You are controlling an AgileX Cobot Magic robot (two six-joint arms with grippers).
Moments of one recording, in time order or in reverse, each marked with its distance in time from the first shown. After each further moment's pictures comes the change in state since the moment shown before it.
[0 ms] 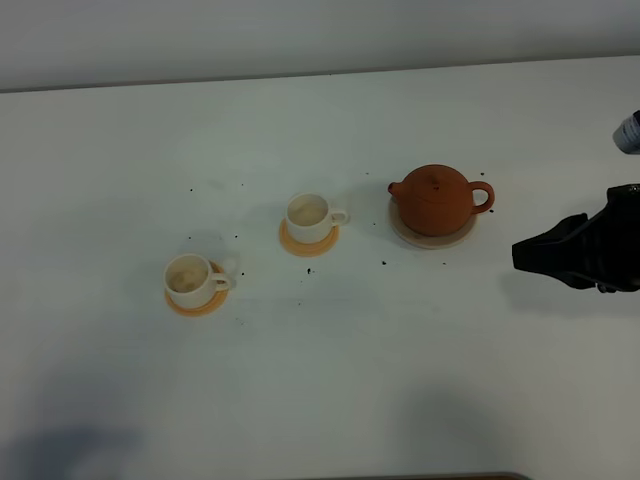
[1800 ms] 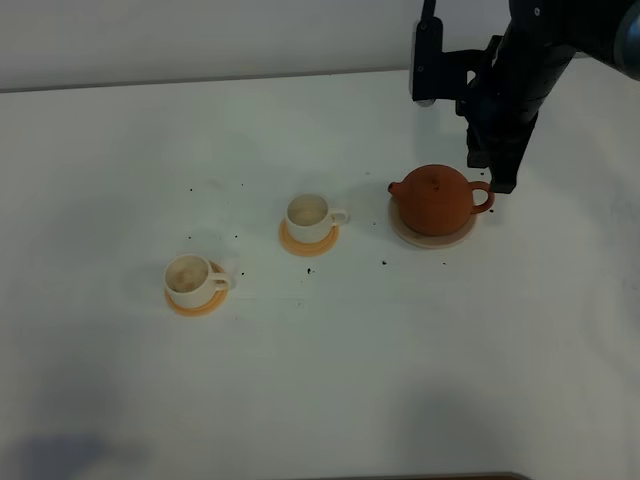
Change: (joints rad) left arm -0.102 0.000 0.000 0.005 0.000 0.016; right arm 0.236 0.803 -1.041 -0.975 0.341 -0.358
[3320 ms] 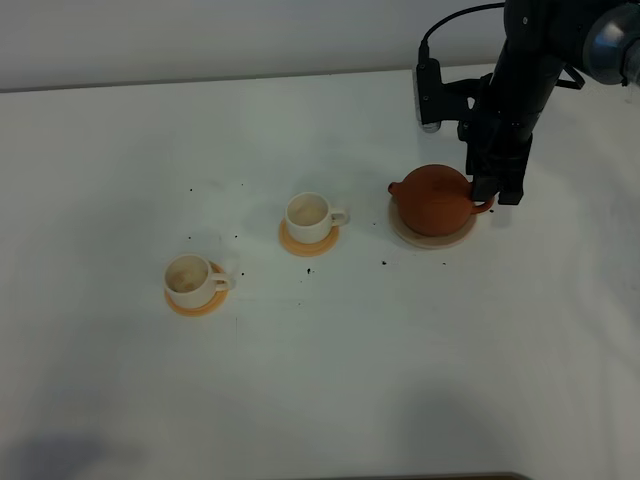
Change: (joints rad) left arm 0.000 0.000 0.000 0.000 0.000 0.000; right arm -0.069 0.213 -0.178 0.112 0.144 -0.132
